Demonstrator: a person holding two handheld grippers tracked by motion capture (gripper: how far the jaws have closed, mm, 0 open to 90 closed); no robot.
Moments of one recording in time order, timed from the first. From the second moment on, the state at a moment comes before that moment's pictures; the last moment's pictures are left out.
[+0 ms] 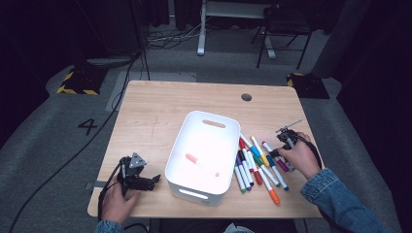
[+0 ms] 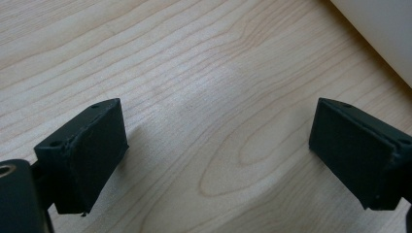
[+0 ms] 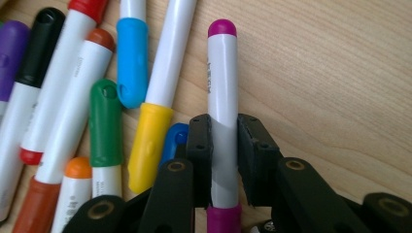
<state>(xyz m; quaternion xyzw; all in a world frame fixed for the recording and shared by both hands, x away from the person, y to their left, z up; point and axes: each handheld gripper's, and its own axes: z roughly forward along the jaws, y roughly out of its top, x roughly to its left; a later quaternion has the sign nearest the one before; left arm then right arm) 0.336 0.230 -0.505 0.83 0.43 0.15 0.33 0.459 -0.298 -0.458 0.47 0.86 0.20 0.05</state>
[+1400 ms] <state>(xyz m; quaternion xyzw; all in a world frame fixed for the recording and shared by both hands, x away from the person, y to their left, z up) 0.336 0.231 -0.505 0.83 0.43 0.15 0.33 0.432 -0.248 -0.327 0.34 0.89 0.30 0.06</state>
